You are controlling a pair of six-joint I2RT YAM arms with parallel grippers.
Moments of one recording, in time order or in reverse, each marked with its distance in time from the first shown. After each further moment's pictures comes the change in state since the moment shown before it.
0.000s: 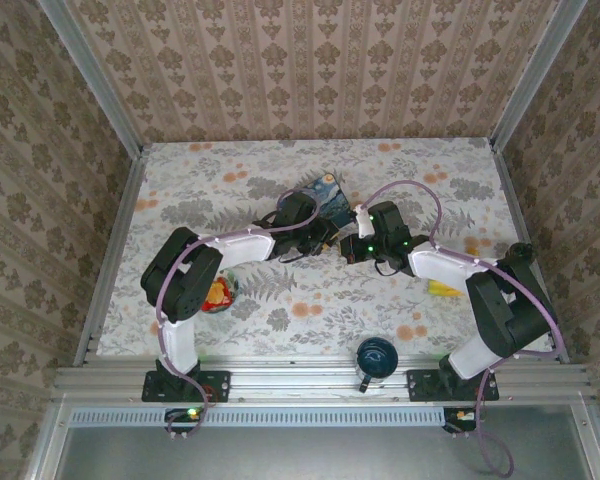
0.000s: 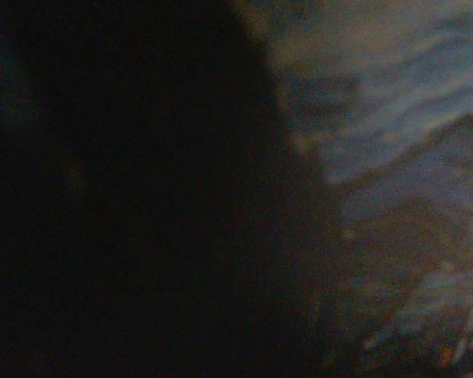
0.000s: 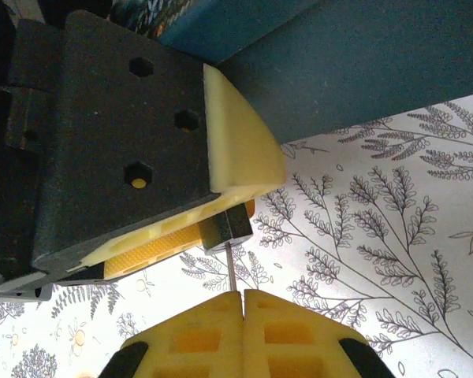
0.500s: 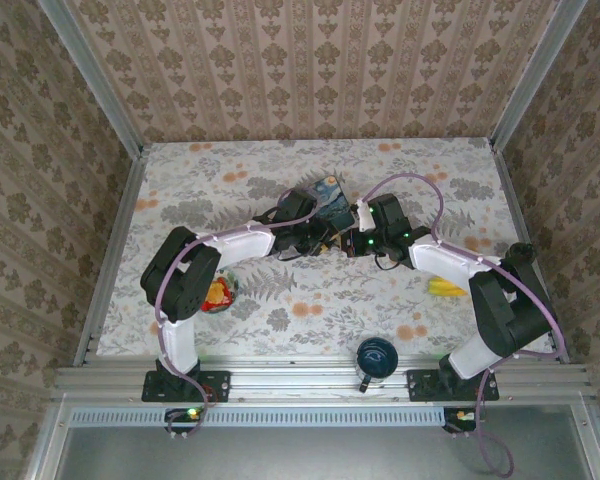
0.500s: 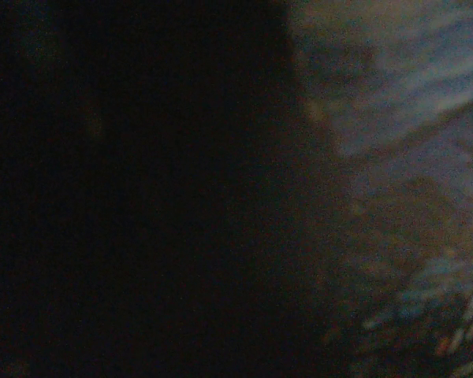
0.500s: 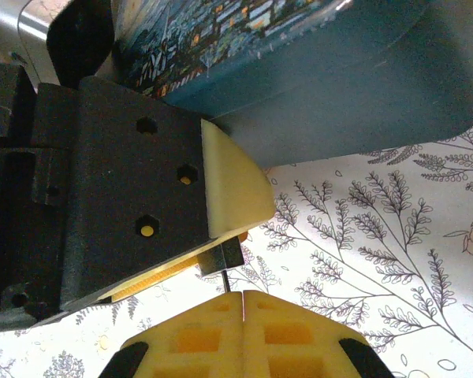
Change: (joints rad) left arm 0.006 0.000 0.044 -0.103 0.026 0.016; right arm -0.013 0.003 0.074 -0.097 -0.014 0.047
